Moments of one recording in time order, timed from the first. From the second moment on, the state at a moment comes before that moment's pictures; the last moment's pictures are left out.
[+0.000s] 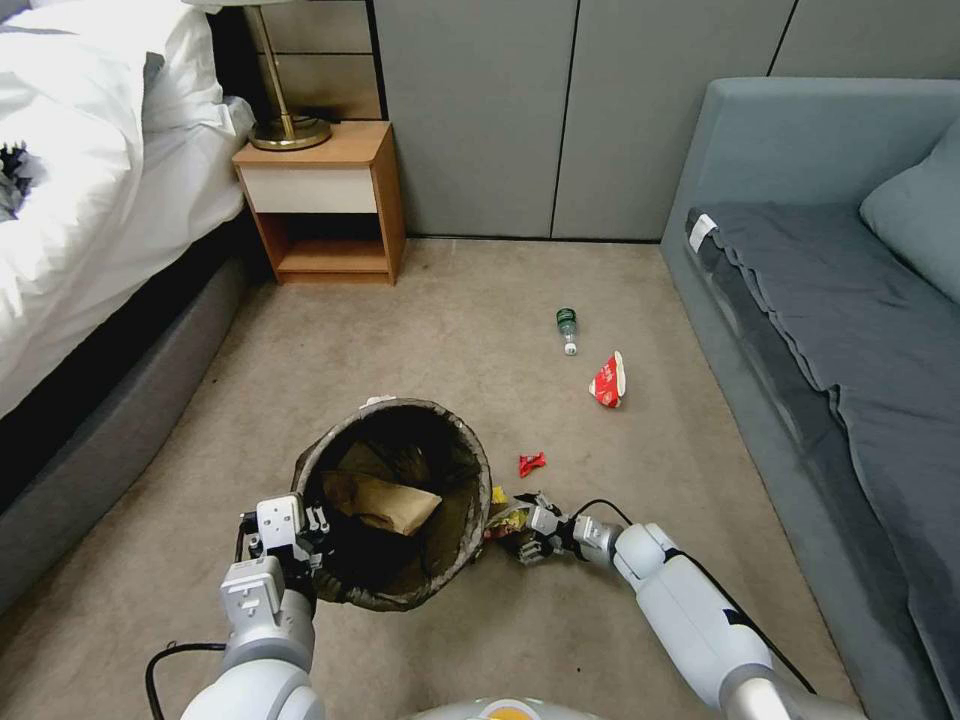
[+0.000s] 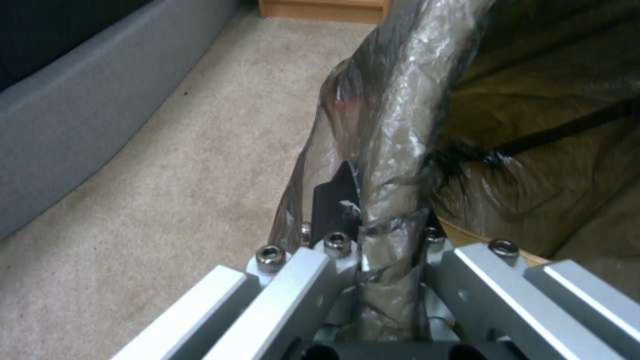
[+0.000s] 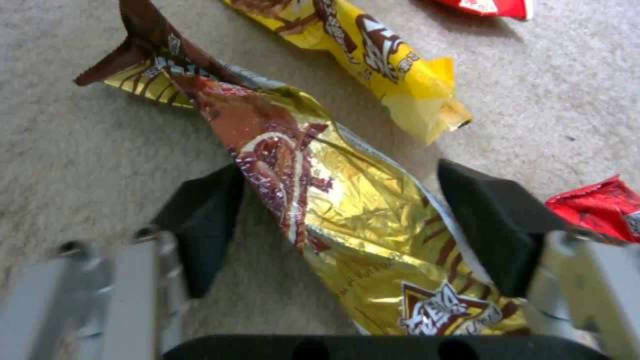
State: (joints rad) left arm 1.77 -1.51 -0.49 -2.35 -0.11 0.44 -0.33; right arm -0.79 1.40 0.18 0.69 -0.37 0.47 -0.64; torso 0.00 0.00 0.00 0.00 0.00
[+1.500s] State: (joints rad) left arm 1.74 -1.49 -0.47 -2.31 -0.12 0.45 -0.32; right arm -0.94 1.35 0.19 1.10 0.21 0.39 -0.35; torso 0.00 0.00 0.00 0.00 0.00
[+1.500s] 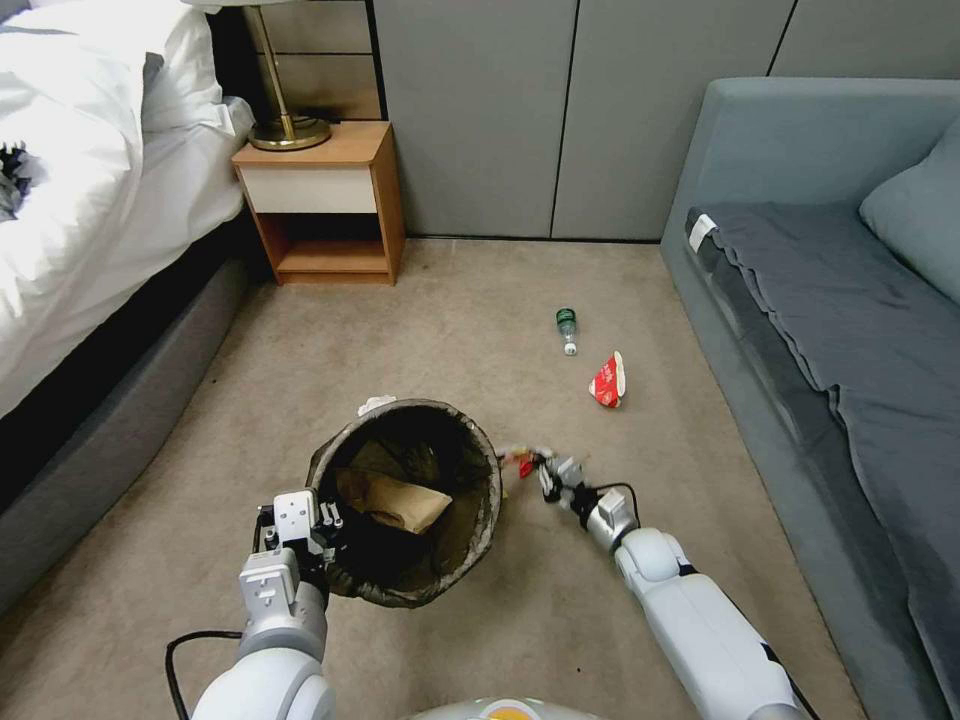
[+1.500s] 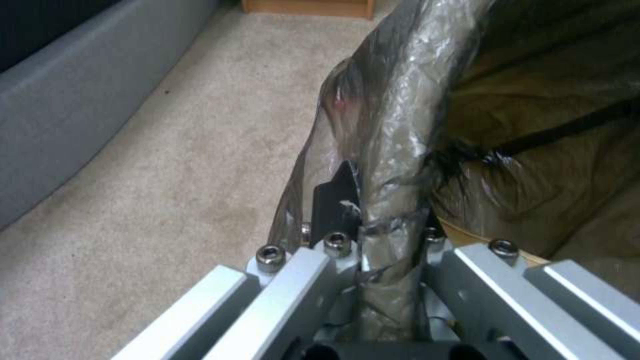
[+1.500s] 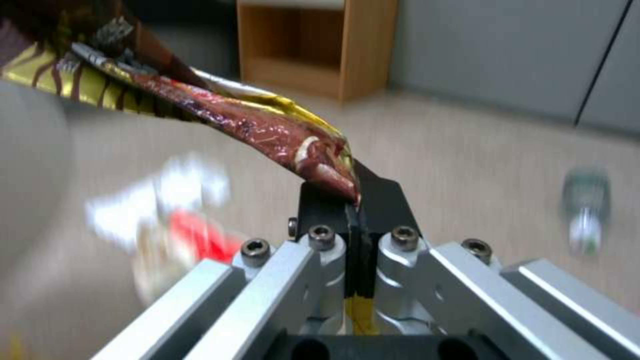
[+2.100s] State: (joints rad) left arm 1.73 -1.49 -0.45 -2.29 -0.11 0.45 -0.32; right arm -1.06 1.31 0.16 1.75 0.36 0.30 -0.28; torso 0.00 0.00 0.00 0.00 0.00
